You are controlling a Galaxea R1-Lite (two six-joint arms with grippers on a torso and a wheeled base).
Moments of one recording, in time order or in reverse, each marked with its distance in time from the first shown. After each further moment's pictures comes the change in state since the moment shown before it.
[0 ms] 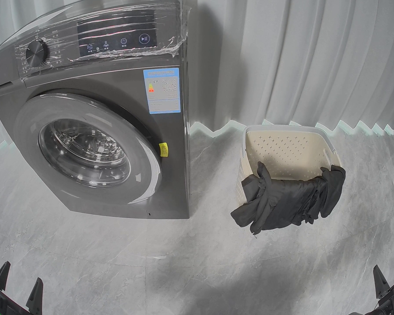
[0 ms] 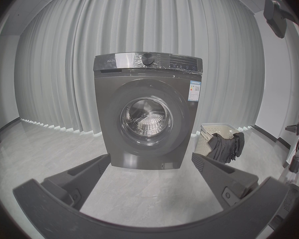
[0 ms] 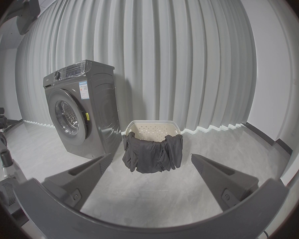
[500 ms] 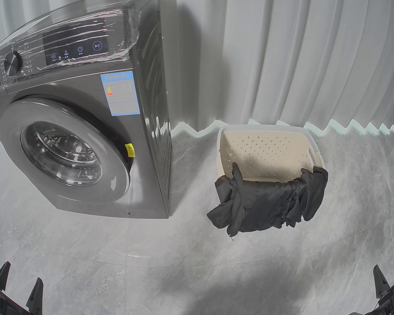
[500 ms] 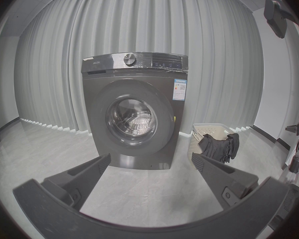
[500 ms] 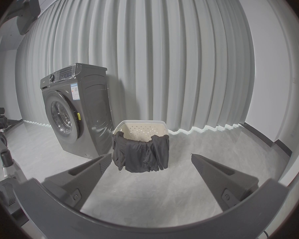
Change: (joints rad) left arm 0.000 0.000 0.000 0.000 0.000 -0.002; right arm 0.000 0.000 0.000 0.000 0.001 0.000
